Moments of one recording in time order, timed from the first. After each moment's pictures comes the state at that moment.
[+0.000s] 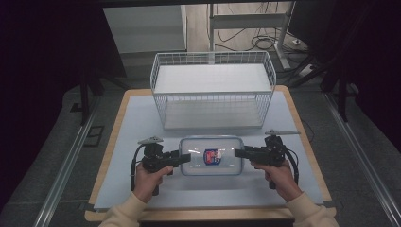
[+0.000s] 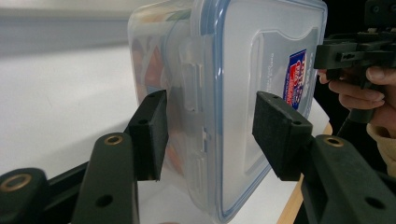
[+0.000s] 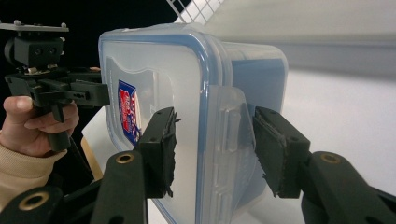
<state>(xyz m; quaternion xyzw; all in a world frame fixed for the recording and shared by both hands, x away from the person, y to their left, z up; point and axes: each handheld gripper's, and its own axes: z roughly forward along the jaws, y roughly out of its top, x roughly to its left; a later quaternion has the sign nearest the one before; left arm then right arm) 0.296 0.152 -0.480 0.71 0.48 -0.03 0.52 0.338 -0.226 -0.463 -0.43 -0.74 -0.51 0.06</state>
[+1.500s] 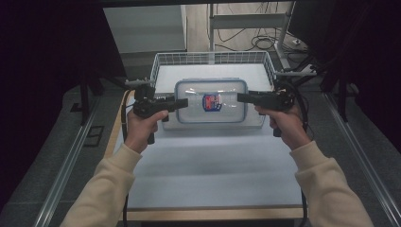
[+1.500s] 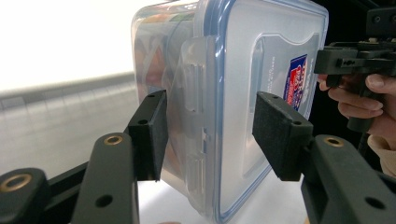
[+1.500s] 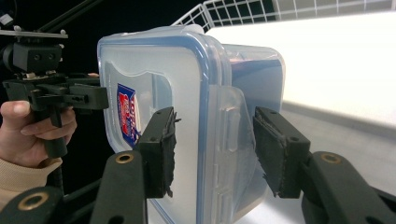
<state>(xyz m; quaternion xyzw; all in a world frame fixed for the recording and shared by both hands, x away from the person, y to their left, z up) 0.370 0.163 -0.335 0.69 0.45 0.04 0.56 0.409 -0.213 -0.318 -0.38 -0.73 -0.56 -0.01</state>
